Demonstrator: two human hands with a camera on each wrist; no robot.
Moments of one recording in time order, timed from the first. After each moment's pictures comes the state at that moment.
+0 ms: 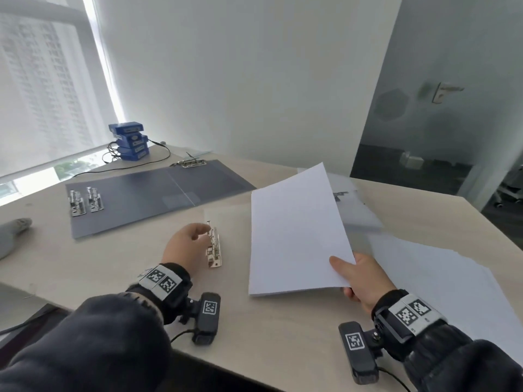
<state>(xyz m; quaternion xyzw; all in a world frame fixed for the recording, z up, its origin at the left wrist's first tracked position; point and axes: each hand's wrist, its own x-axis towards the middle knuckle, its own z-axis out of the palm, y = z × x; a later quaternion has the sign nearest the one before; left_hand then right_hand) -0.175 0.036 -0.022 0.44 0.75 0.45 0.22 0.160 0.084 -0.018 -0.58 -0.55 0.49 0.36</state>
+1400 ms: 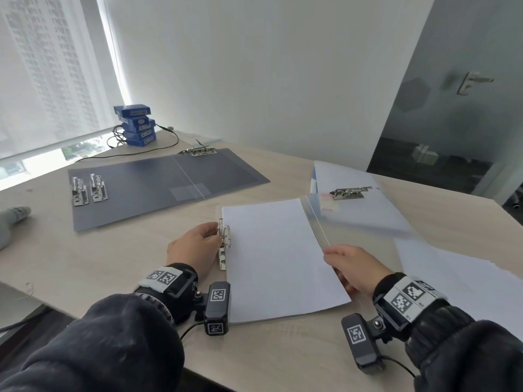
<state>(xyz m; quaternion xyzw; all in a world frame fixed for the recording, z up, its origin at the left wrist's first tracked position) -0.196 0.060 -0.048 0.42 0.80 0.38 0.20 0.115 0.136 -0.022 -0.58 -0.65 0.46 0.18</state>
